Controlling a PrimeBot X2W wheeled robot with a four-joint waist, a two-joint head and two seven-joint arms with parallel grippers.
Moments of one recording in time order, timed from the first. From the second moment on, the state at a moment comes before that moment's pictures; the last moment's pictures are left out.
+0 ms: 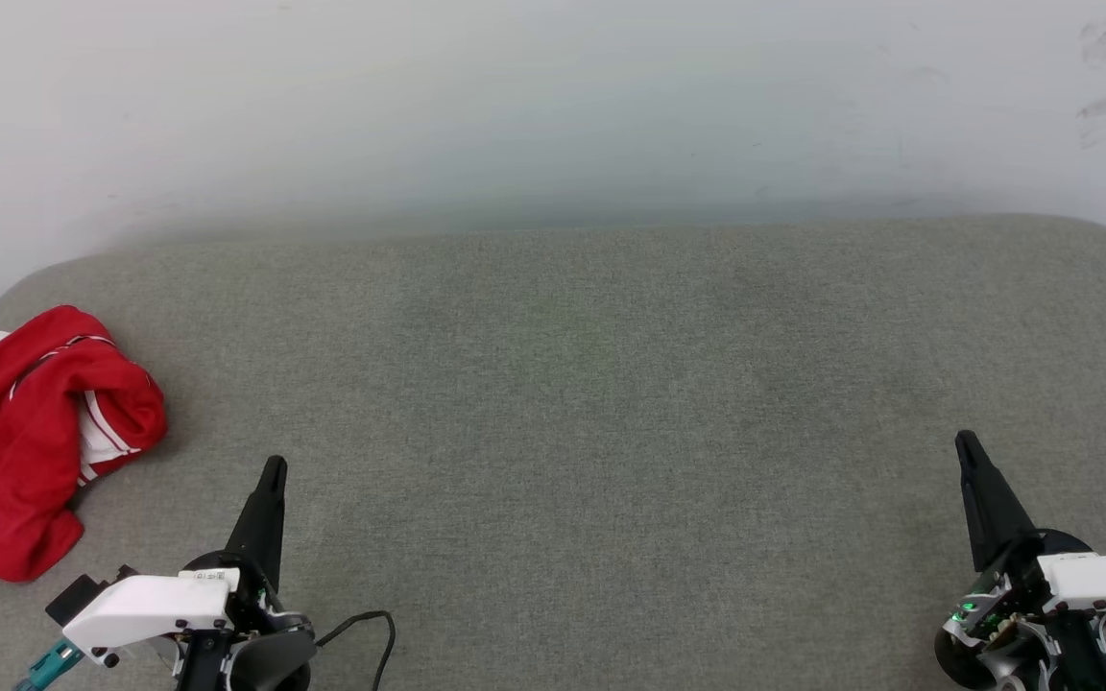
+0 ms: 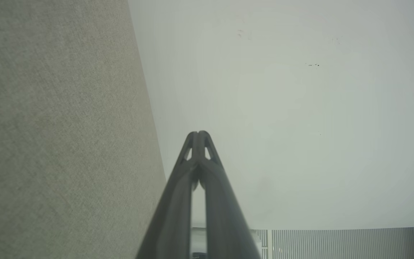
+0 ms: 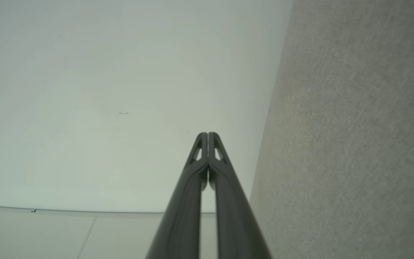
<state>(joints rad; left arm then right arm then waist) -0.10 0.05 0.11 0.25 -1.61 -0.13 0.11 -0.10 -0.05 -0.11 0.25 1.61 0.13 0.12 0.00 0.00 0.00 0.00</state>
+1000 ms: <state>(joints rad) -0.10 0.05 0.11 0.25 -1.61 -0.13 0.11 -0.10 -0.05 -0.11 0.25 1.61 0.13 0.12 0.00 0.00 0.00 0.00</state>
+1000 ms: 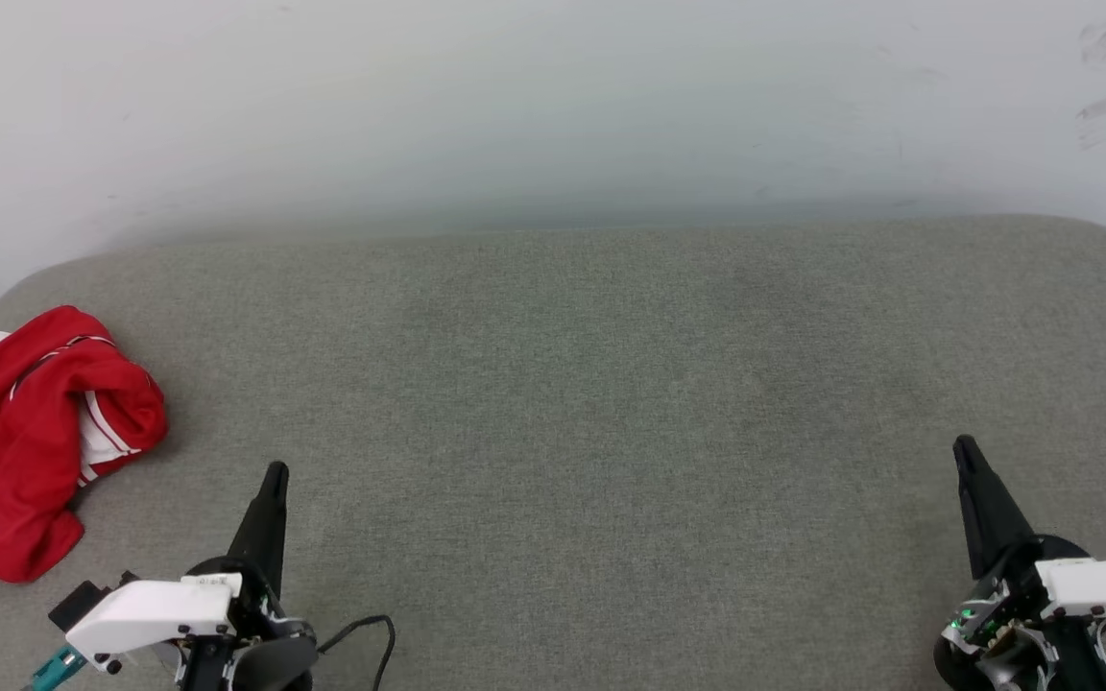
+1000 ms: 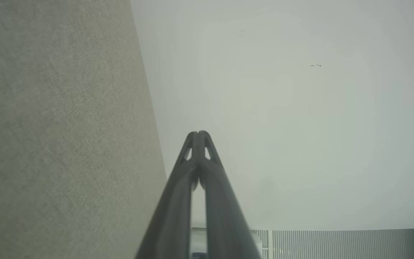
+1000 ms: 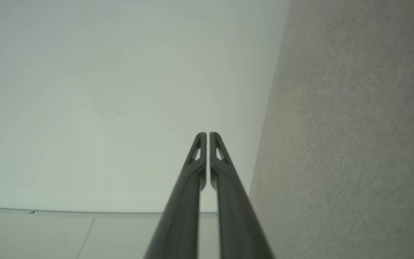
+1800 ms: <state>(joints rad) -0.04 0.04 0.13 0.24 -1.51 -0.13 0.02 -0.05 -0.05 -0.09 0.25 1.45 0.13 0.03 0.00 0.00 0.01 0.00</state>
